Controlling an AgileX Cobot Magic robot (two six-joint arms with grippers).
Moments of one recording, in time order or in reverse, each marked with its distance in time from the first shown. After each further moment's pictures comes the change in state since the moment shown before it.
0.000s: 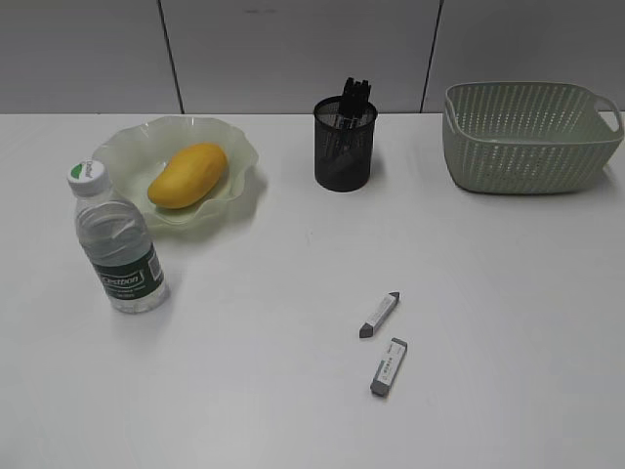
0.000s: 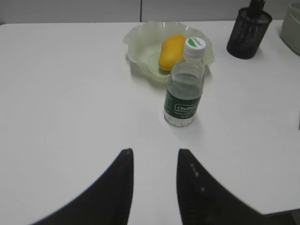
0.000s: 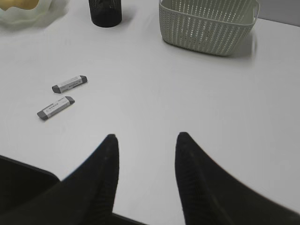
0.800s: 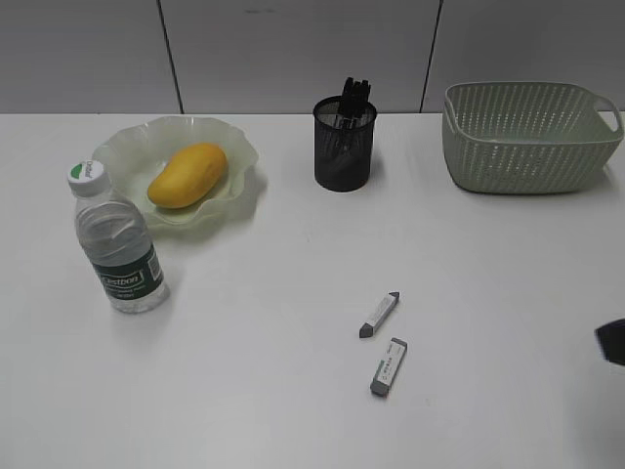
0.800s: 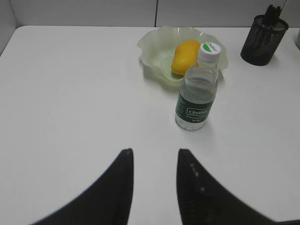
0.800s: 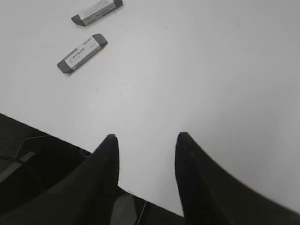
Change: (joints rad) left arm 0.044 -0.009 0.001 0.011 0.001 0.000; right arm 0.000 0.917 -0.045 0.176 -0.328 -0.032
